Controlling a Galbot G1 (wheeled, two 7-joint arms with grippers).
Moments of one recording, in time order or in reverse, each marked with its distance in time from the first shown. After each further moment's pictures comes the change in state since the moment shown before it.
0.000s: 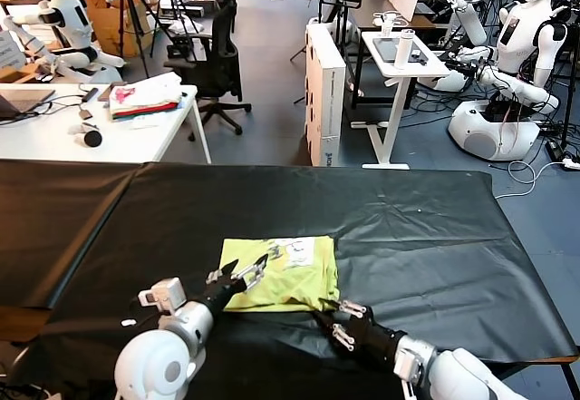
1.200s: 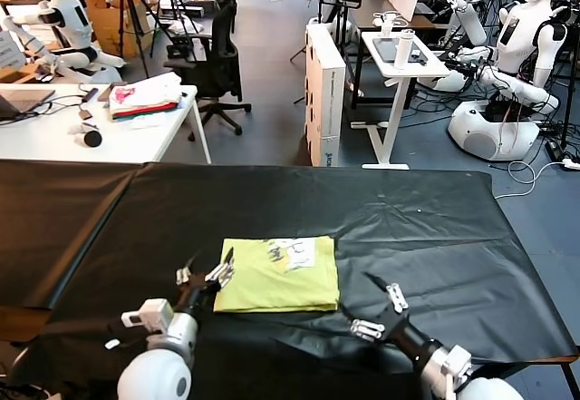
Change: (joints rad) left arm 0.073 0.005 -0.027 0.101 0.298 -0.392 0.045; right arm -0.285 0.005 0.241 0.144 0.520 -0.005 0.180
